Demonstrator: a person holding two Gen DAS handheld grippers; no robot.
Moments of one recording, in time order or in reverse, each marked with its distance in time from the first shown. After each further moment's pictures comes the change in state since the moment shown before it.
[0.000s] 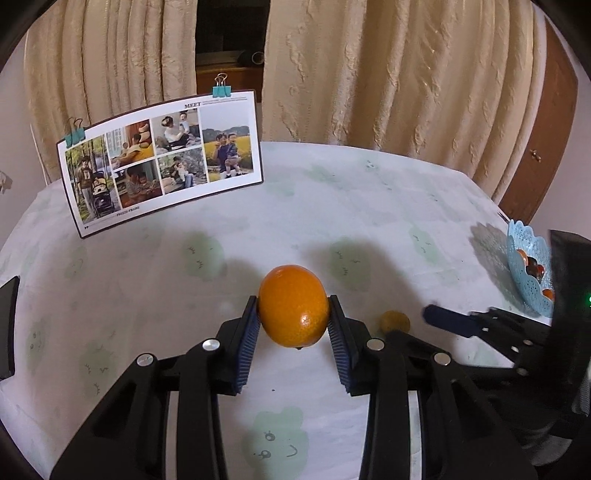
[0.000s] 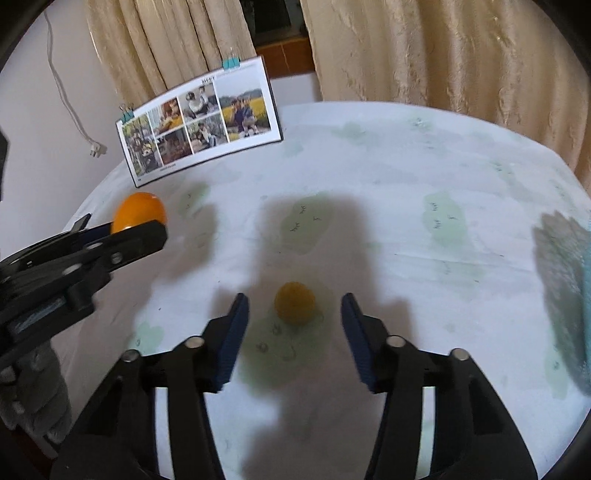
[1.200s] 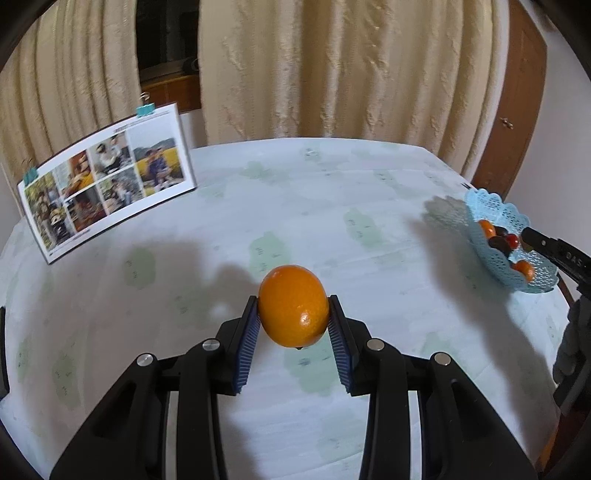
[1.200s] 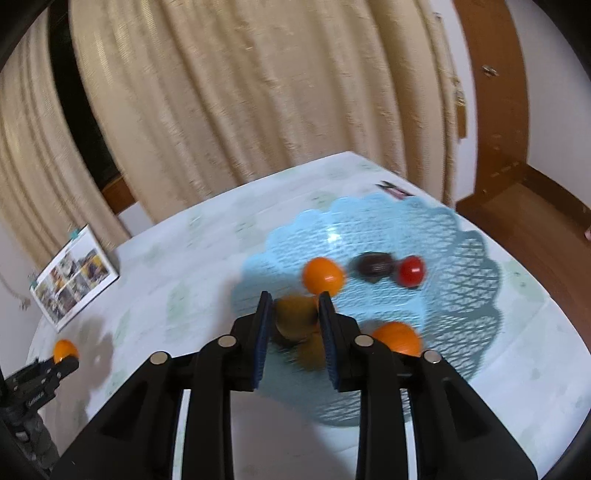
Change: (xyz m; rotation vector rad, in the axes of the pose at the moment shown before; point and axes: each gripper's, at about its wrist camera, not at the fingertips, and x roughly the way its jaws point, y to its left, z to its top) left arm -0.002 -0.079 0.003 0.135 0.026 -0.071; right arm -0.168 -0.212 -0.051 0.470 -0.337 -0.326
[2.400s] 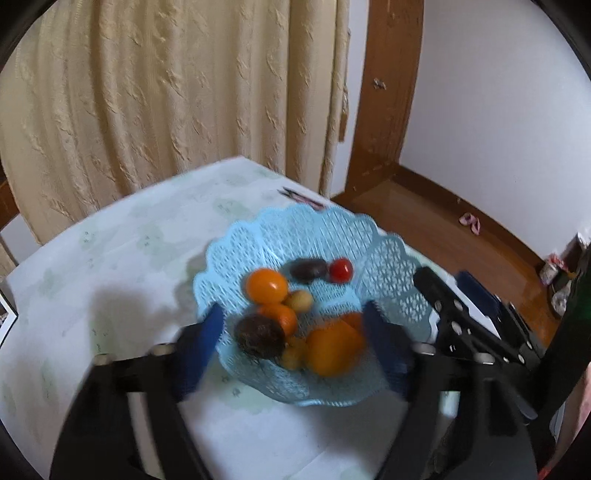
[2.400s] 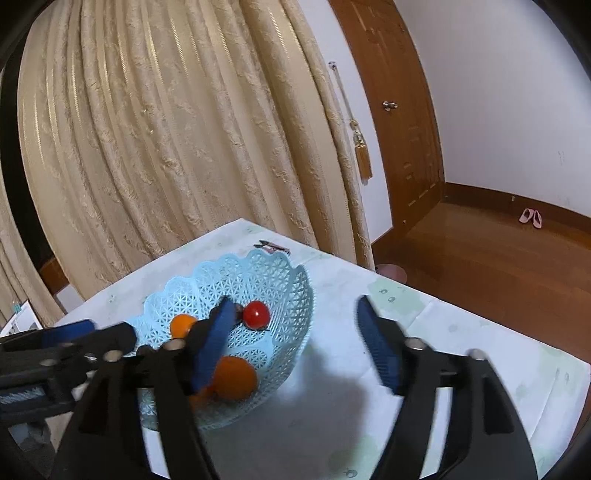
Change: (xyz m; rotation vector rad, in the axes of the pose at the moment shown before) left arm 0.041 -0.248 0.064 0.313 -0.038 -0.337; right arm -0.045 -0.082 -0.026 0.163 -0.310 -0.265
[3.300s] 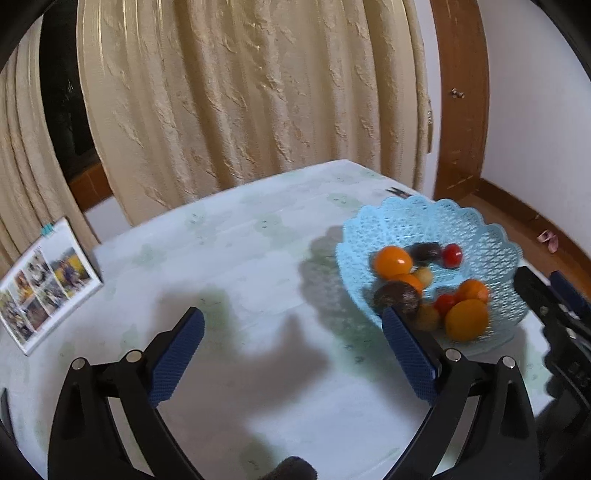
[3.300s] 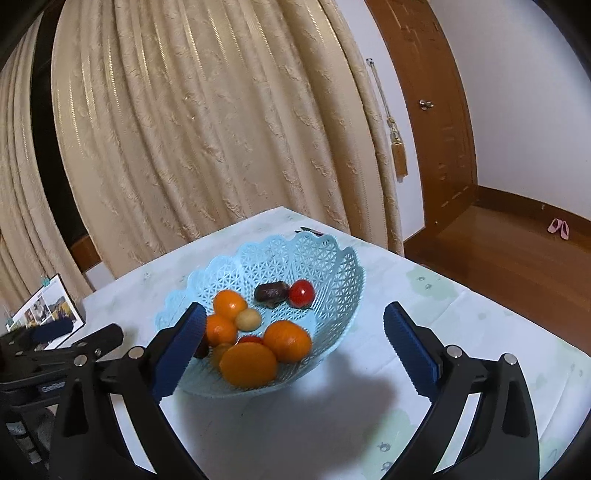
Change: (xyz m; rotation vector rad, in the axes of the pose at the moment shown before) left arm -0.026 0.044 -0.041 -0.041 -0.038 0.383; right arm -0.017 0.022 -0.015 -0.074 0.035 0.133
